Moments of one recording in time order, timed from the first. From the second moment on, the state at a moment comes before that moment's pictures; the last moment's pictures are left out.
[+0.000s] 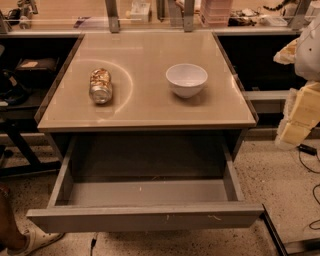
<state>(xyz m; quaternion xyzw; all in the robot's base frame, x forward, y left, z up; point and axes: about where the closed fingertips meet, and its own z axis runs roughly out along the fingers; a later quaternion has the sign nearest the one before) 0.438 -0.217 0.977 -0.60 0.78 -0.04 0.16</state>
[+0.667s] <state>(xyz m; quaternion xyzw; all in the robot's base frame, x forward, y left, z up) 0.438 -0.217 0.977 -0.60 0.78 -0.04 0.16</state>
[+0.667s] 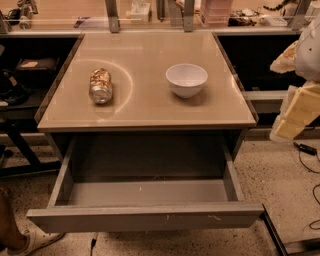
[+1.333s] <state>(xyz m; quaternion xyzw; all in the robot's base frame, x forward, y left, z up) 0.438 -0.217 0.977 -0.60 0.78 -0.04 0.16</state>
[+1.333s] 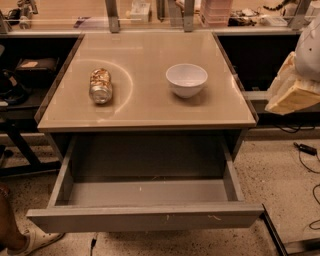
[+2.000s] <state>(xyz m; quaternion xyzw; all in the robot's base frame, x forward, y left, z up) 0.438 -0.216 0.977 -0.60 0.78 -0.04 0.16</state>
